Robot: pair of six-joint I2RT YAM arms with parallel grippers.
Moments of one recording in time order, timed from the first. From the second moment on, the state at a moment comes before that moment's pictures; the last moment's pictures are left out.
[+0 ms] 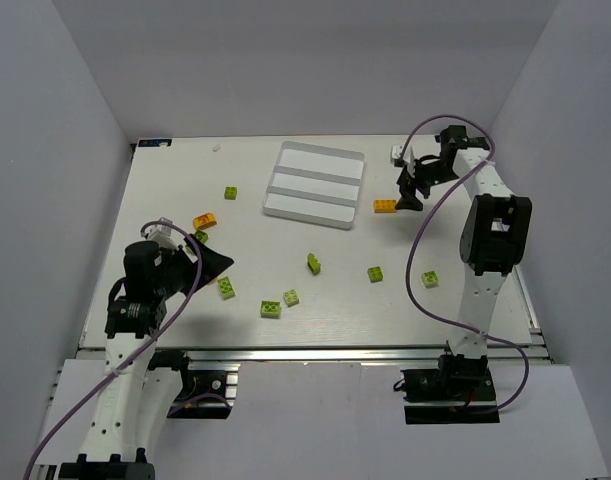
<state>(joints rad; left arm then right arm) -0.01 0.63 0.64 -0.58 0.42 -0.68 -0.01 2.17 1.90 -1.02 -0.85 -1.39</state>
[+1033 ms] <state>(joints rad) -0.01 0.61 0.64 -0.68 0.32 -0.73 0.09 2.40 2.03 -1.01 -0.64 -1.46</state>
